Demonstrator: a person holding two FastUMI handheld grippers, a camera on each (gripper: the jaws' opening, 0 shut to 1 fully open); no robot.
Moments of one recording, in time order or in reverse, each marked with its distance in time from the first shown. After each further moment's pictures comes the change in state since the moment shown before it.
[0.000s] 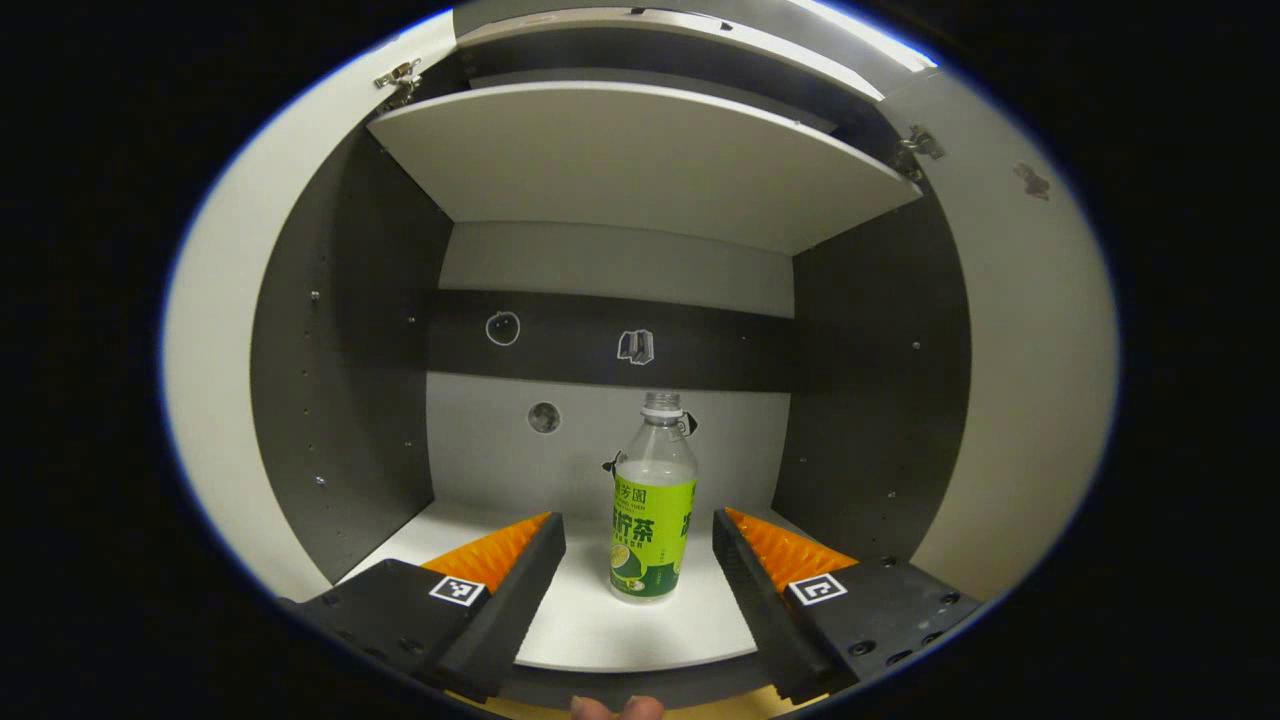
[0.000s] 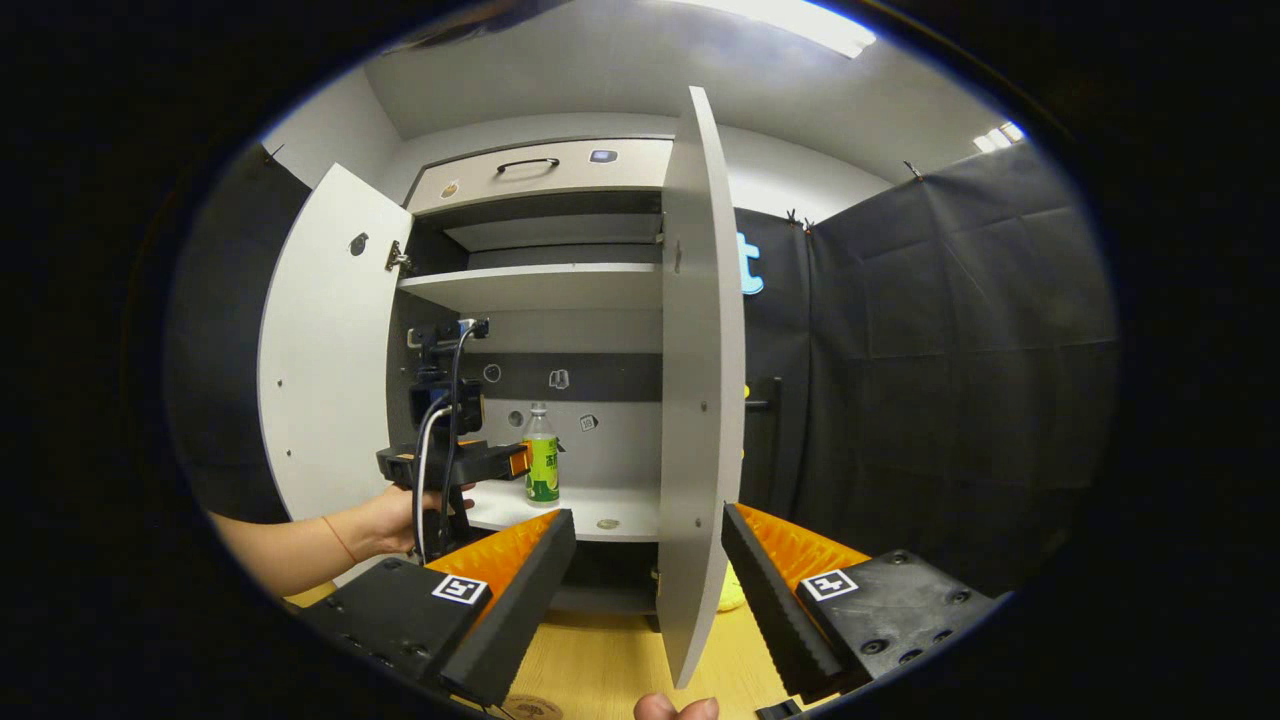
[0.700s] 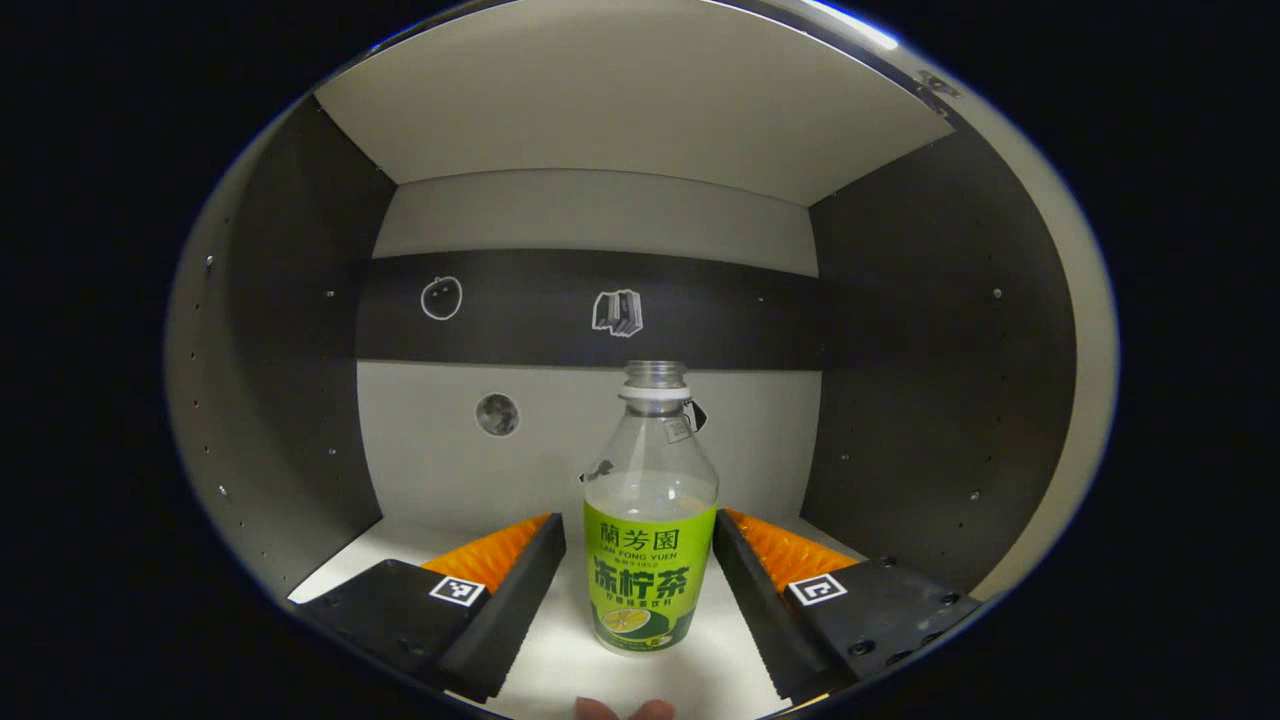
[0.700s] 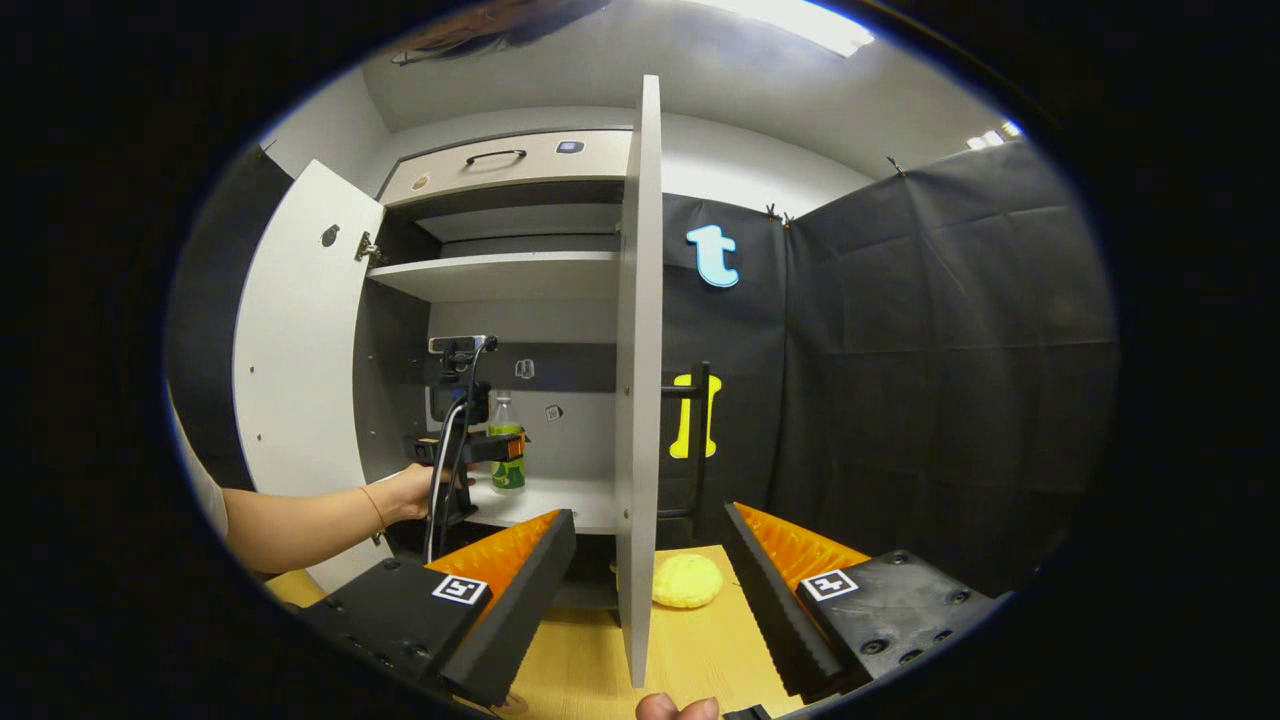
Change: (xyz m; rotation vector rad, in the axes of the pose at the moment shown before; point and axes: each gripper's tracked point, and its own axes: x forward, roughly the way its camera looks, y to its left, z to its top) left arm 0.098 -0.007 -0.020 0.045 0.018 -0.022; right arm 0.002 -0.045 -0.013 -0.022 0.014 -0.063
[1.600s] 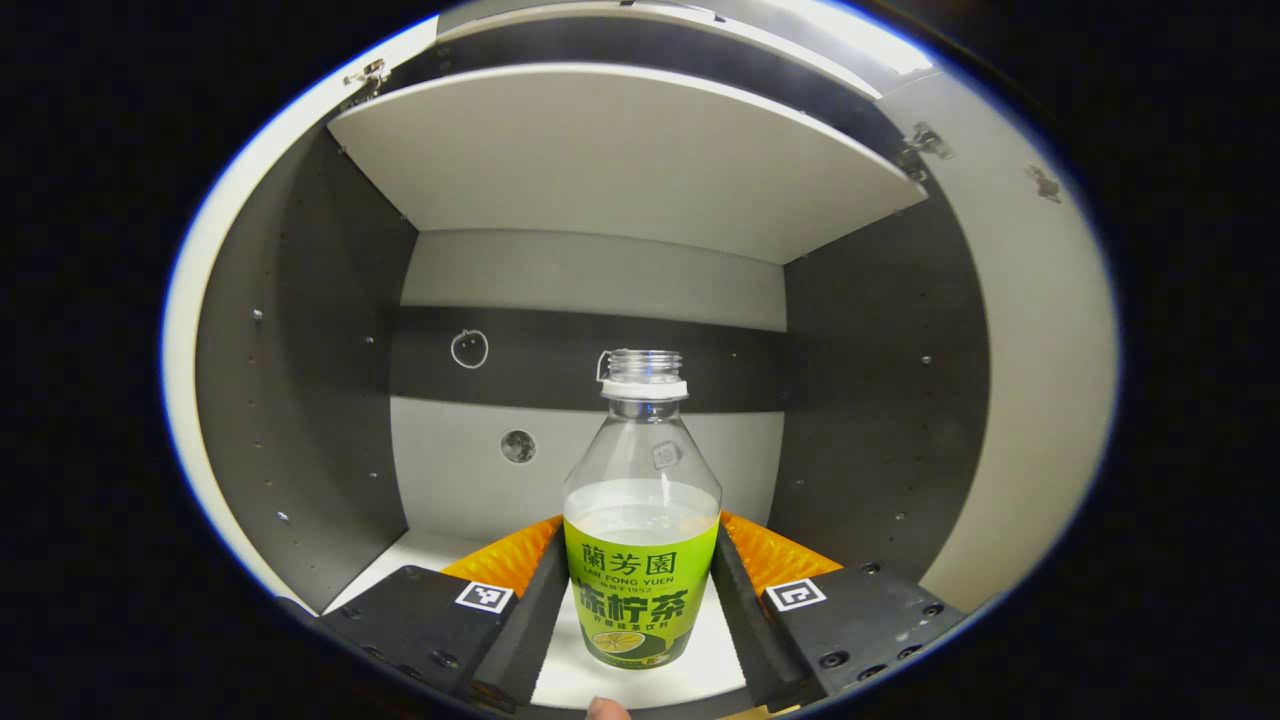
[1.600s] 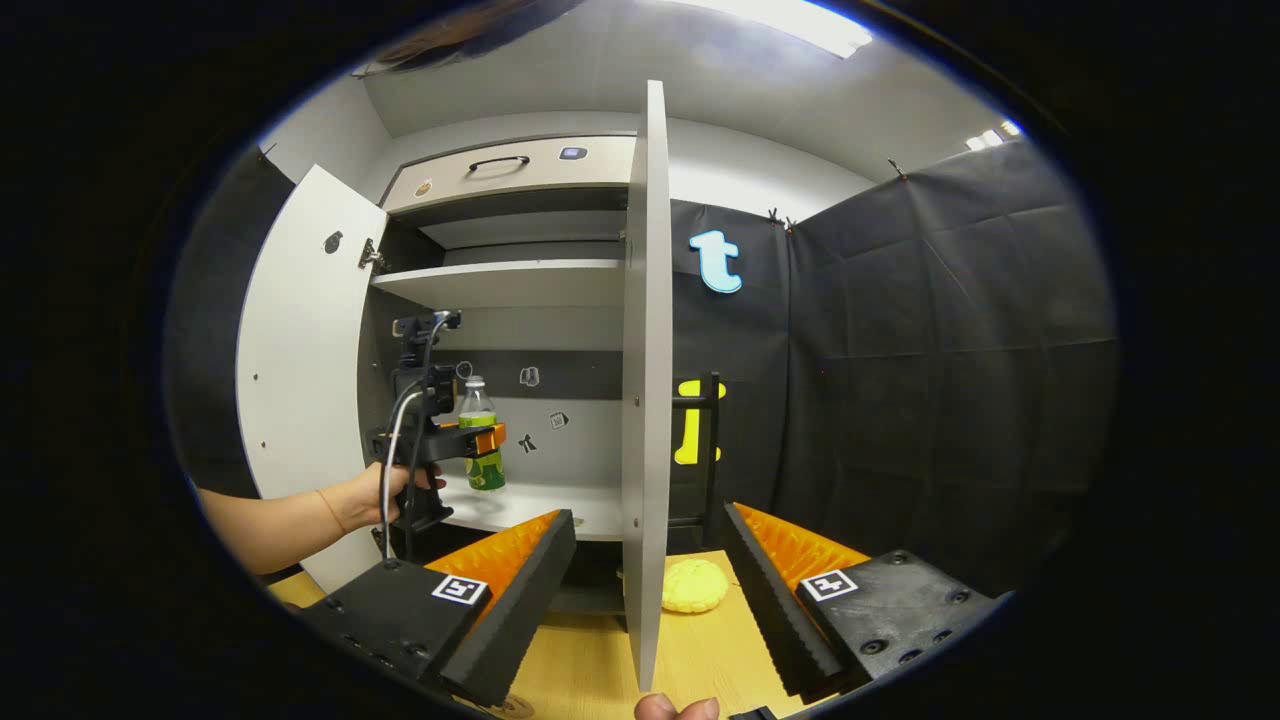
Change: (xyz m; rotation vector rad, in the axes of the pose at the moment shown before) left arm -0.107 0.001 0.046 -0.007 -0.088 -0.059; right arm -0.003 0.017 0.005 0.015 -0.019 0.018
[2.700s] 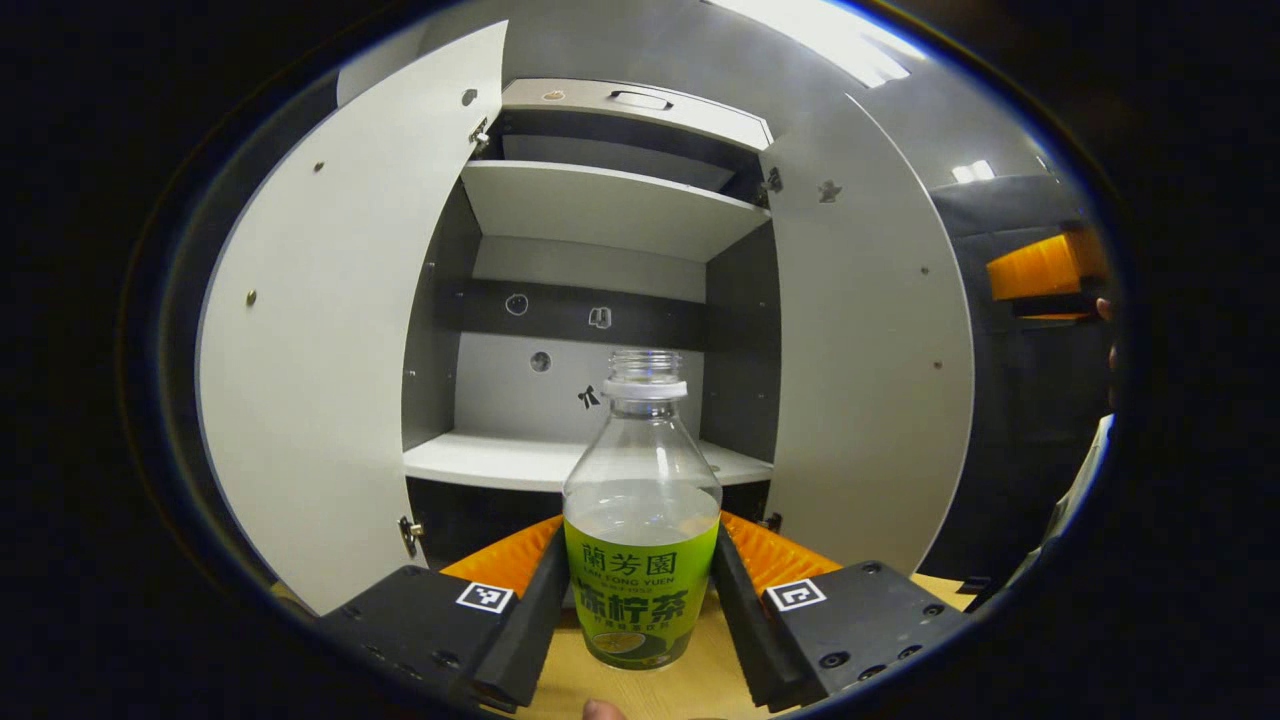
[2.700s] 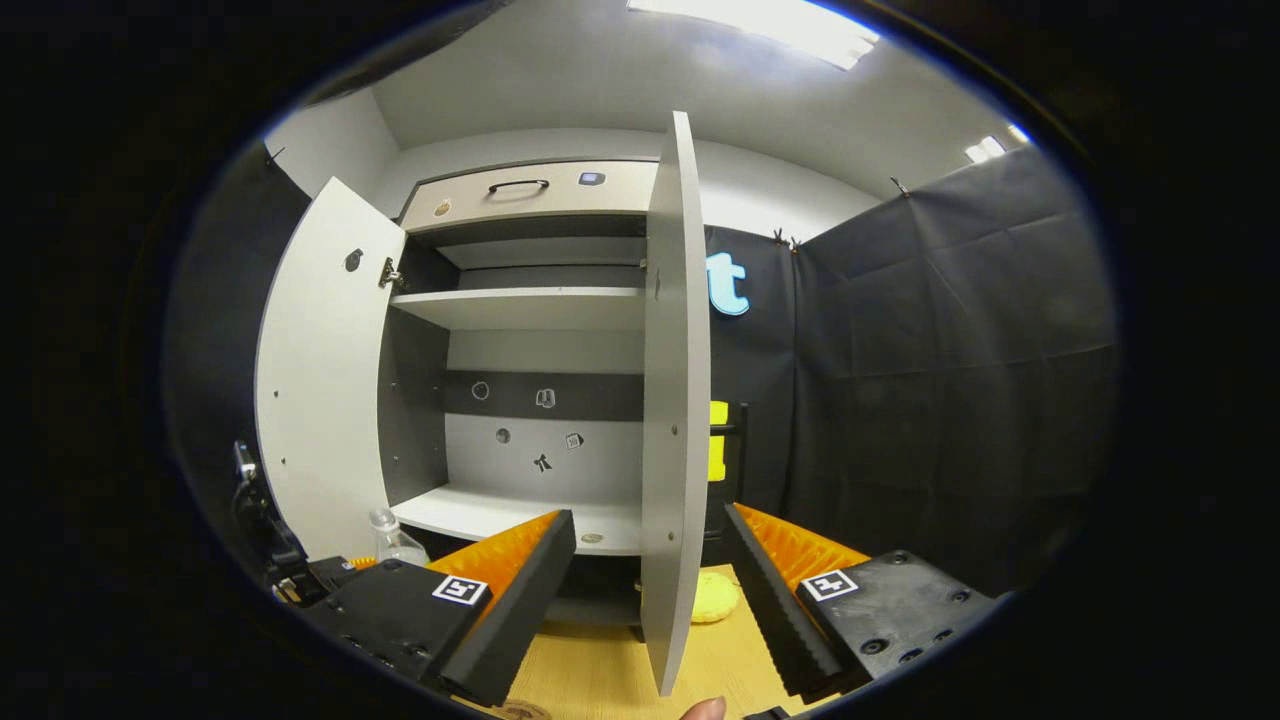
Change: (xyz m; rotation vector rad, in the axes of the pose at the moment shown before) left arm -0.265 -0.047 -0.131 -0.036 0.003 -0.059; right arm -0.020 0.025 0.019 -0.023 -0.064 0.013
